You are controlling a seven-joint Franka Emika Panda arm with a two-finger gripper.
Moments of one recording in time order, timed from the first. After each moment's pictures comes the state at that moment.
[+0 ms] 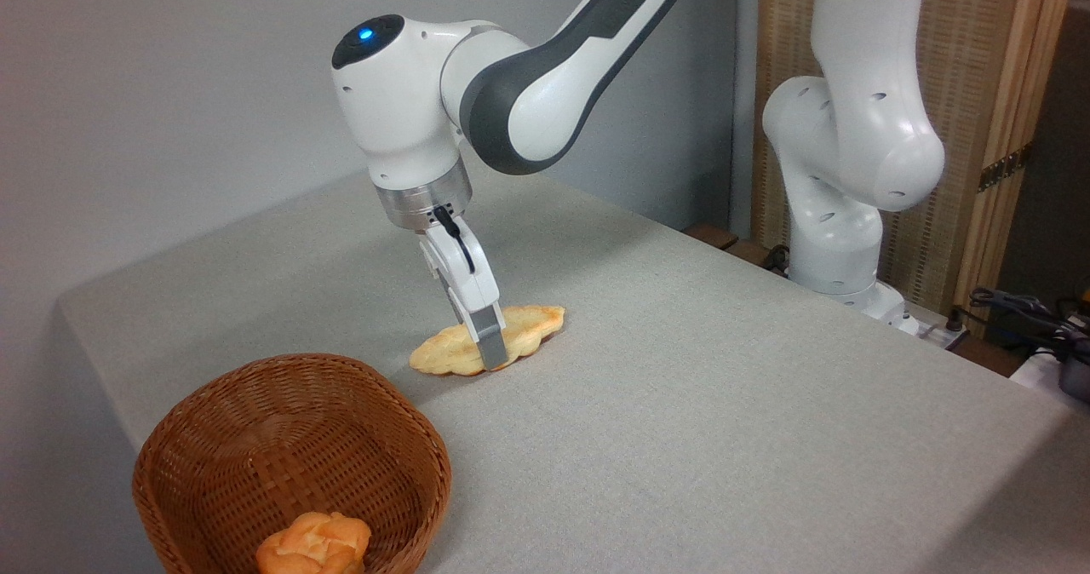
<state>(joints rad) -0.32 -0.04 0.05 -2.17 -0.09 2.00 0.80</state>
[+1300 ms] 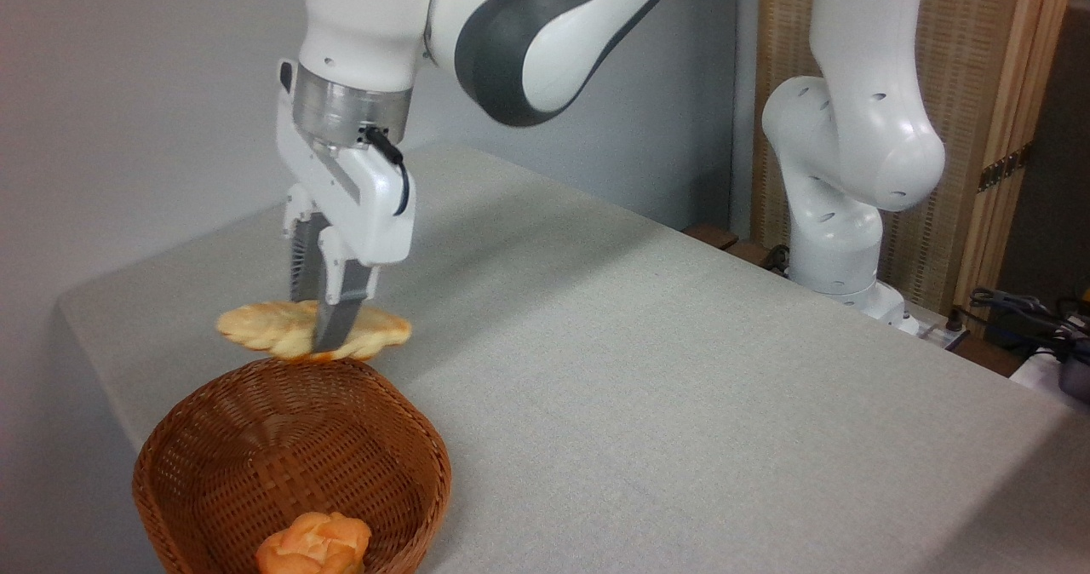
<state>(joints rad) -0.32 -0.02 0.16 -1.96 -0.21 2.33 0.80</state>
